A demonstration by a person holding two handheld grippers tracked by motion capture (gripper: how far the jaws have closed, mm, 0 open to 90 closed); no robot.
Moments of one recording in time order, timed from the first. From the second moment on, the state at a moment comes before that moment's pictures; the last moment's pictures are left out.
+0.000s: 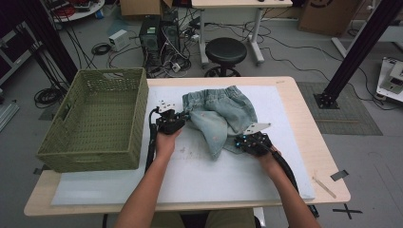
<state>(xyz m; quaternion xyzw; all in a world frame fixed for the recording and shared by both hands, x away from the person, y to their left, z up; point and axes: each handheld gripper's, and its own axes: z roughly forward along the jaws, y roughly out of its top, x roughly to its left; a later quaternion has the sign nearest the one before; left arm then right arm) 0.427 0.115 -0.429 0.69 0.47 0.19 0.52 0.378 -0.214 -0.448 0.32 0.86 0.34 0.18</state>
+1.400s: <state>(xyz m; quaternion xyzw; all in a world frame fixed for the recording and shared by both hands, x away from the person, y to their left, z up) 0.427 0.129 -0.435 0.69 0.48 0.18 0.51 0.357 -0.296 -0.433 0.35 0.84 0.37 0.19</state>
